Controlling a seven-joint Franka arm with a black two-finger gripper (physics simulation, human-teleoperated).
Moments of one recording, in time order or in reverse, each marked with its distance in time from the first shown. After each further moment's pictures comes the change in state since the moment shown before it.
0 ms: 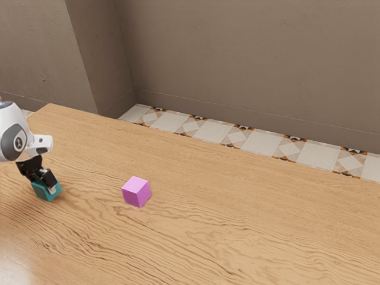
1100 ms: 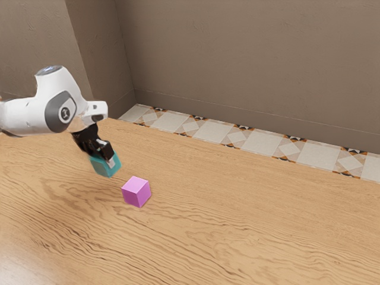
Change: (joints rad) arm -0.209 -0.205 -0.179 -0.001 -0.184 -0.114 -0.247
